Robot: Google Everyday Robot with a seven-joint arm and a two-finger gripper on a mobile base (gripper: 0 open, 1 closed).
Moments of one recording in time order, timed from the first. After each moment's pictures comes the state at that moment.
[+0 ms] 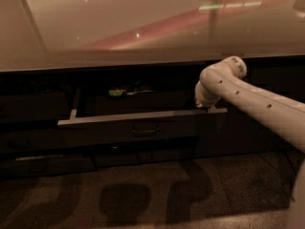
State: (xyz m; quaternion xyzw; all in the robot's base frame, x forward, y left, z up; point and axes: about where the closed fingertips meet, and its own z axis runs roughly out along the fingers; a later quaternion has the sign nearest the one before) arm 0.733 -0.215 0.643 -0.74 0.62 -0.18 0.18
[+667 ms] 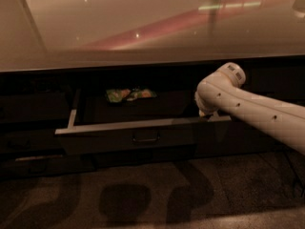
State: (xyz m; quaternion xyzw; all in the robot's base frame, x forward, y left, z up) arm 0.695 -0.216 0.645 -0.75 0.61 -0.22 0.15
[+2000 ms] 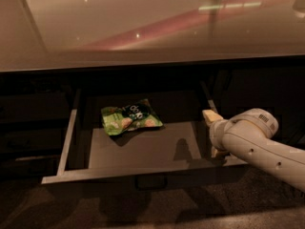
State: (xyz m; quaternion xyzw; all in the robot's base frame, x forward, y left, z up) arm 0.575 -0.231 0.624 -0.72 0.62 -0.22 0.23
